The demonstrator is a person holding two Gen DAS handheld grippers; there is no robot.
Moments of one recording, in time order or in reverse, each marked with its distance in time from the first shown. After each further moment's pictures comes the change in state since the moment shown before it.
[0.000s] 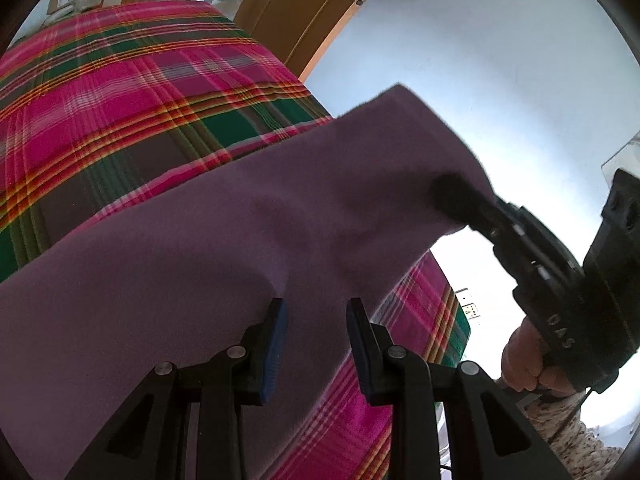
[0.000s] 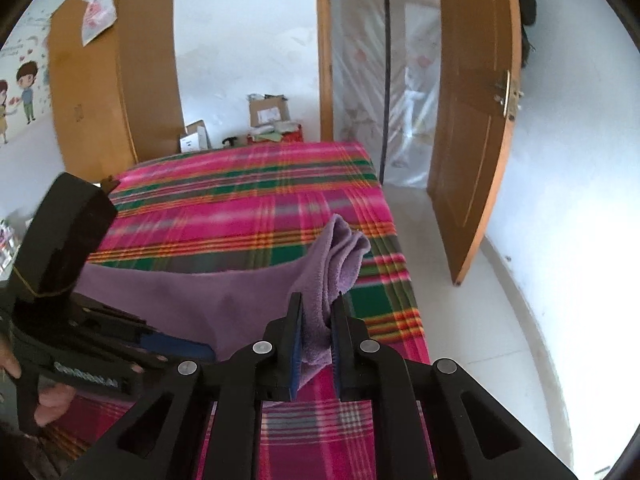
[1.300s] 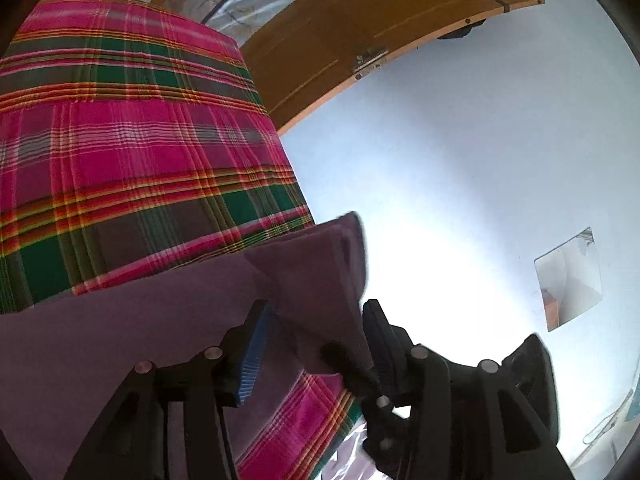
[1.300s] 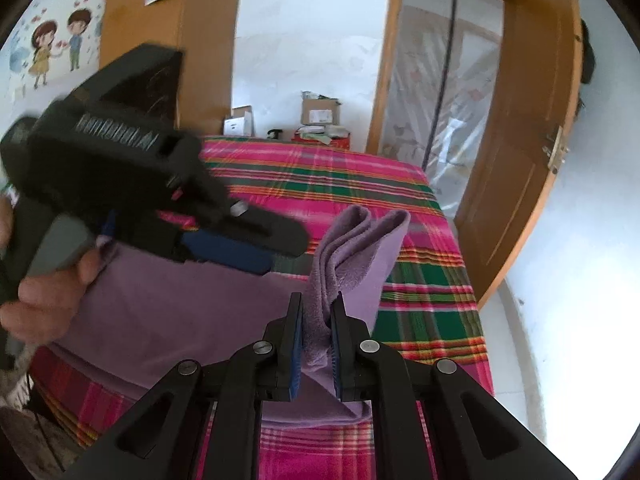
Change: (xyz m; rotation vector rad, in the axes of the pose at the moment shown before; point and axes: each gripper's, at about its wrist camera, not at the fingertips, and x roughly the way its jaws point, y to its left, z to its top) left arm -0.116 0.053 0.030 -0.222 -0.167 -0.286; right arm -0.002 0.098 -0.008 -0.209 -0.006 0.054
